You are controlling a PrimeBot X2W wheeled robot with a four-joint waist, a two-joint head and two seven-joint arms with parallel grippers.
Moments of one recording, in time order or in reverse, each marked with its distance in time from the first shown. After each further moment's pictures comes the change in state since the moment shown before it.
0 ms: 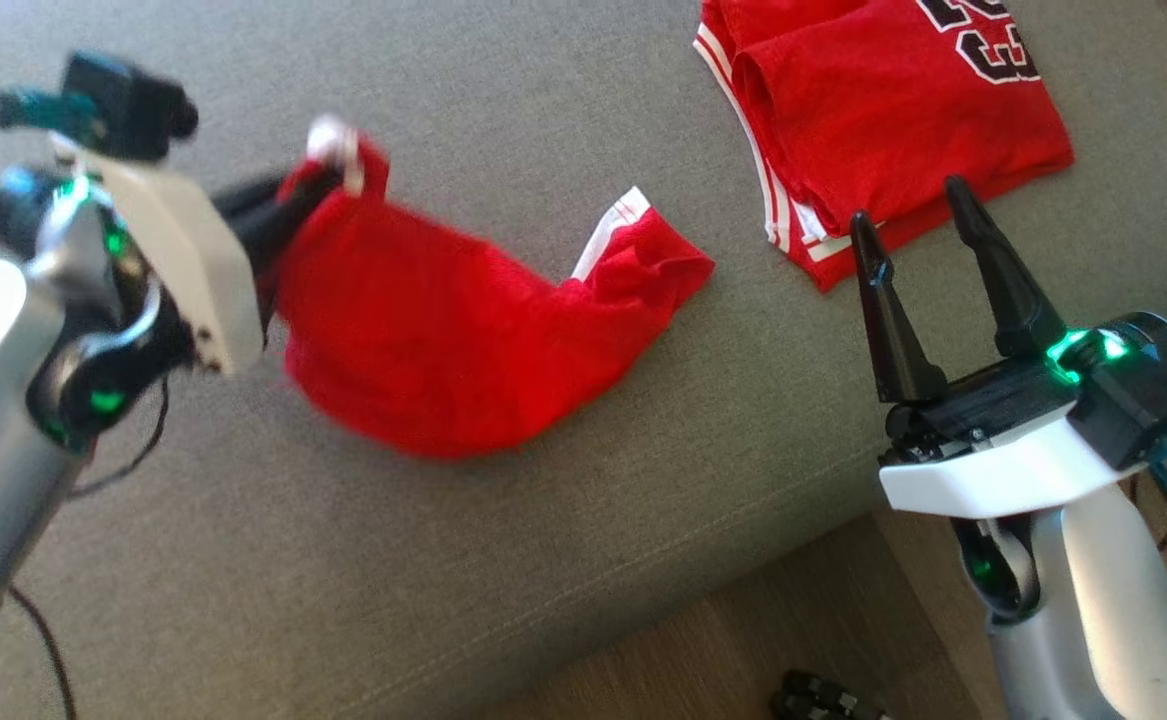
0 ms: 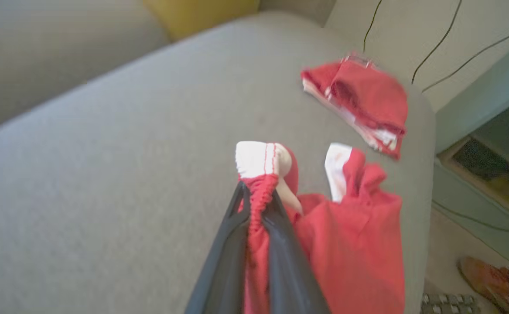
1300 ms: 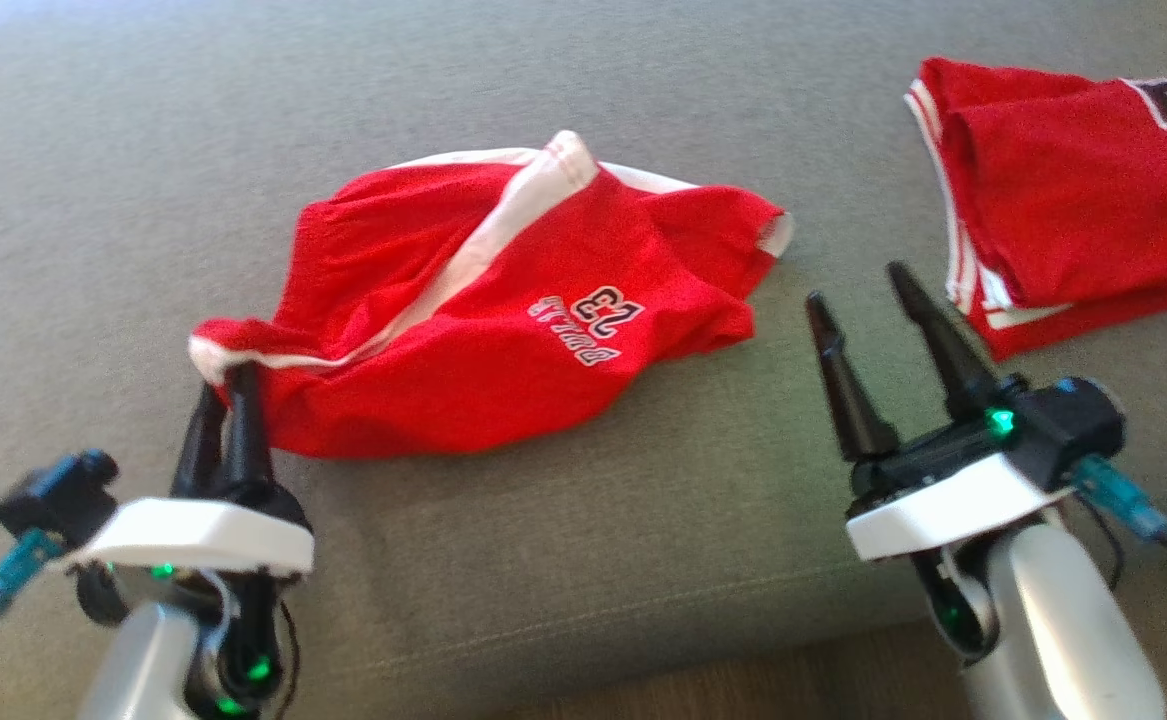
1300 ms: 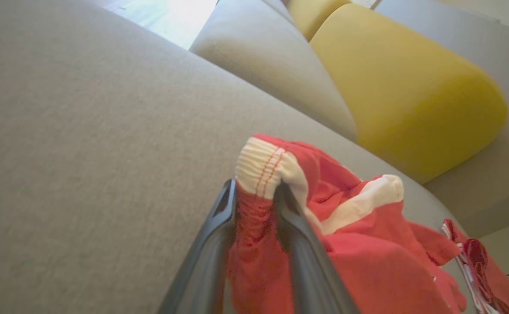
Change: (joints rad) left arm 0.650 -0.442 0.518 -0.042 0.160 0.210 -0.644; right arm 0.036 0.000 0.031 0.153 0.007 0.000 0.000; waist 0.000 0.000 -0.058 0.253
